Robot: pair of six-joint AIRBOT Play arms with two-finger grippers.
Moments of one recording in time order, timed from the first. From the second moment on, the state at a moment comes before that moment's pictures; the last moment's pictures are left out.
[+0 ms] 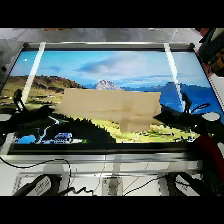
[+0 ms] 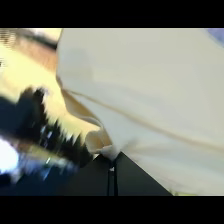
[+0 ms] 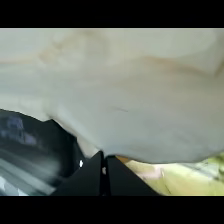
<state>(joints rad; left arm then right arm) 0.42 -1.11 0.71 0.61 -0.81 -0.89 -0.29 -1.04 0.66 -0.58 1.10 1.06</state>
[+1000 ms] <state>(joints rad) 0.13 -1.60 1.12 0.41 -0.41 -0.88 -0.05 -1.57 1.14 -0.57 0.36 1.33</state>
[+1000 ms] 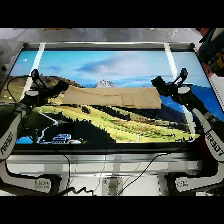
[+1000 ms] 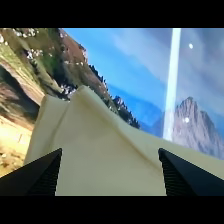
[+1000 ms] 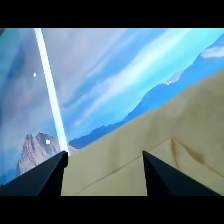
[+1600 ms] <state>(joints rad) 0.26 -1.74 1.25 0.64 -0.79 -1.09 -0.05 -1.59 1.16 -0.70 0.66 1.32</state>
